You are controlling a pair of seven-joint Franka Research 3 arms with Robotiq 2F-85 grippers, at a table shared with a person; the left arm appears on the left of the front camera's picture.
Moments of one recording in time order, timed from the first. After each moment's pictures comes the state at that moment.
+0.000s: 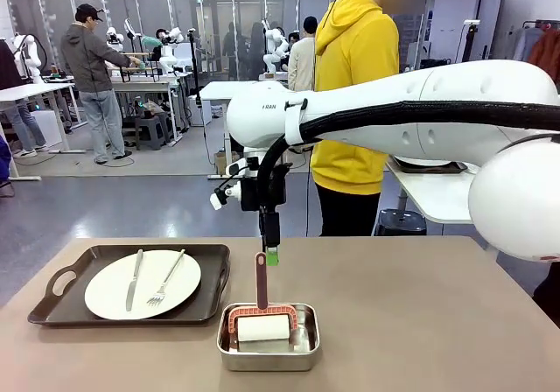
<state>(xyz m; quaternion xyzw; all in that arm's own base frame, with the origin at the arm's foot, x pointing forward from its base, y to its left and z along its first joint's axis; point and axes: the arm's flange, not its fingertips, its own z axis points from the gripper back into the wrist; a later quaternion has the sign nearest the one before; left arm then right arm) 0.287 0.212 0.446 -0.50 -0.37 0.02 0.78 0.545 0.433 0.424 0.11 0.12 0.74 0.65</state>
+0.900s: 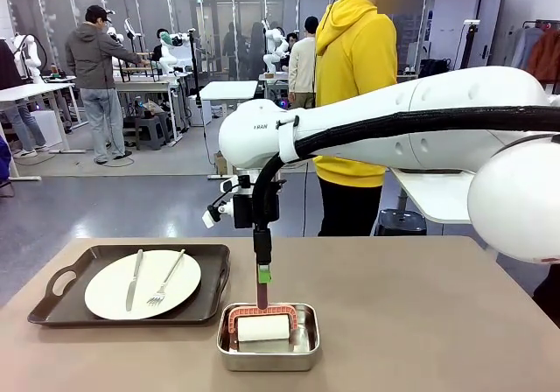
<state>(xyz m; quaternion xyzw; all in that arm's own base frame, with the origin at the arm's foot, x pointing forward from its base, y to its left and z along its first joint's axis) 0.287 0.212 0.446 -0.50 -0.37 0.02 0.78 0.532 0.445 0.397 0.10 0.13 0.72 0.67</state>
